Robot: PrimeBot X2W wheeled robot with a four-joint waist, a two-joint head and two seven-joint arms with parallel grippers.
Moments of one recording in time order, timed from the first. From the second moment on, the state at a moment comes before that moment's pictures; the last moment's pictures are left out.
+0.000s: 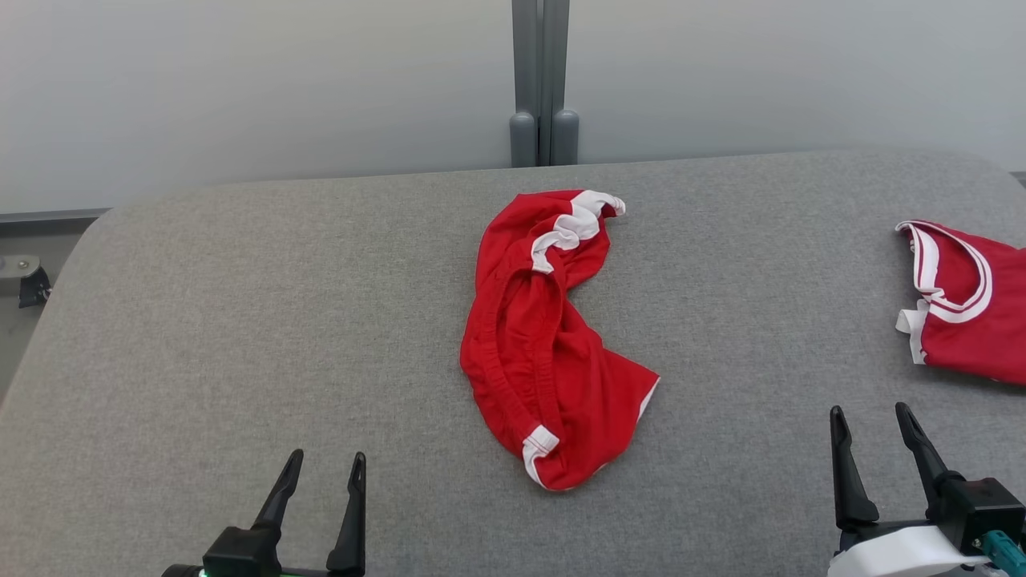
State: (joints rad) left arm 0.11 0.05 -0.12 0.19 -0.15 -0.13 -0.26; right arm 0.14 -0.05 -0.12 0.09 0.05 0.13 -0.26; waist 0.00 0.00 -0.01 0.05
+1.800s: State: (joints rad) left arm -0.69 0.34 -1.24 0.56 -0.76 -0.13 0.22; right arm 0.07 -0.05 -0.07 0.12 0.07 0.13 -0.26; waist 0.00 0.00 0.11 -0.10
